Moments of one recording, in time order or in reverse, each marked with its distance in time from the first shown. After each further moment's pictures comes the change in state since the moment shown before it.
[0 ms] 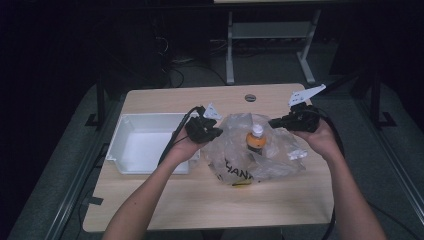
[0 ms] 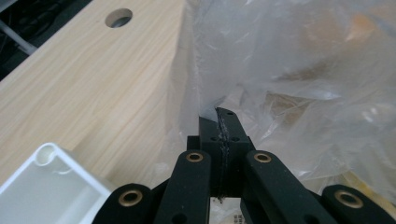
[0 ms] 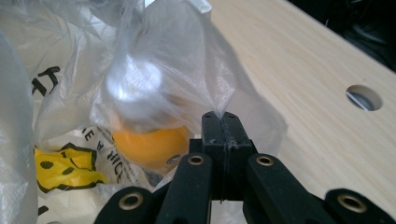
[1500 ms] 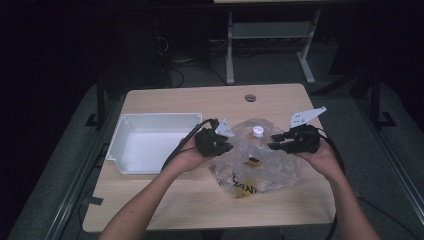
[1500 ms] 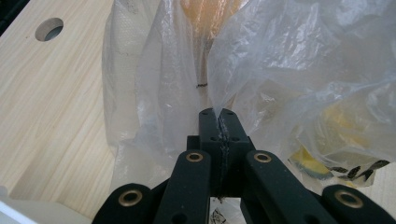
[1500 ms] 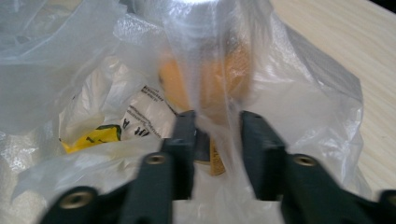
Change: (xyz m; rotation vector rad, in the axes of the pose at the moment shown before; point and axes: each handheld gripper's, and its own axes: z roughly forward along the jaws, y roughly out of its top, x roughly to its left) left arm -0.043 0.003 0.003 0.057 -0.134 0.184; right arm 0.025 -0.045 0.014 -0.005 0.073 -0.009
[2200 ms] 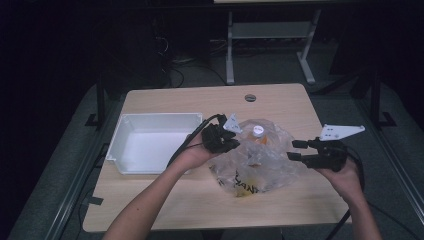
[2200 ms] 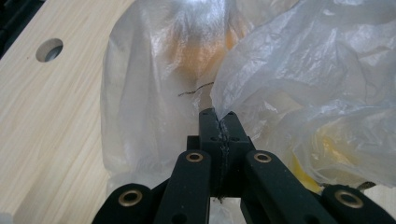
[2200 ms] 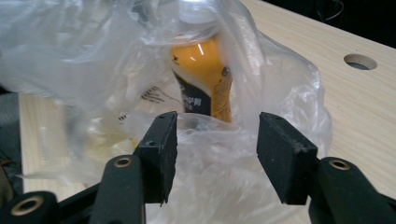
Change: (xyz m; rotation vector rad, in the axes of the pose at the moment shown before) left arm -0.003 0.021 -0.002 -0.002 -0.006 0.013; right arm 0.028 -0.041 -0.051 -0.147 -0.119 0.085
